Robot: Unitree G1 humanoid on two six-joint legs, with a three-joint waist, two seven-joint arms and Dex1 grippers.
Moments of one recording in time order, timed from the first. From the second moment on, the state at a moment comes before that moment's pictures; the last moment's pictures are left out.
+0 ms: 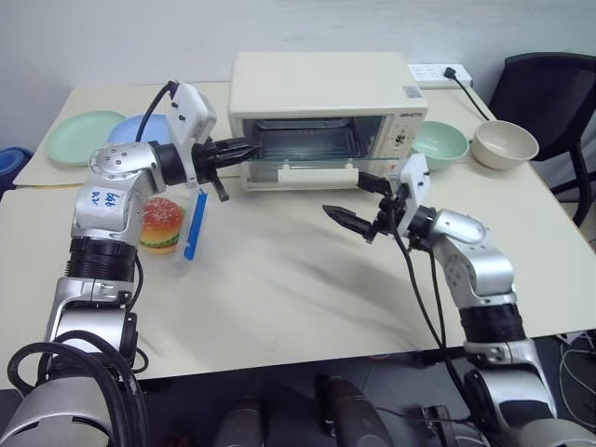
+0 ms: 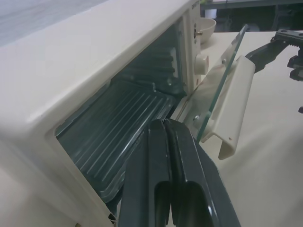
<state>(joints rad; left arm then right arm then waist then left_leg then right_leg) -0.95 0.61 -0.03 0.37 -0.31 0.29 -0.94 -0.56 -0.44 -0.03 0.02 0.36 0.33 0.88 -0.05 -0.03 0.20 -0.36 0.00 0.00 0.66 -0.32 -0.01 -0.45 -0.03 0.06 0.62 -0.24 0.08</state>
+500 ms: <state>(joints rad) -0.76 0.63 -0.03 0.25 -0.27 0.36 -0.96 -0.16 -0.80 -0.28 -0.46 0.75 0.65 1.02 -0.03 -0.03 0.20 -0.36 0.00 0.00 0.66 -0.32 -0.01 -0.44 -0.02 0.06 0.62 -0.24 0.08</state>
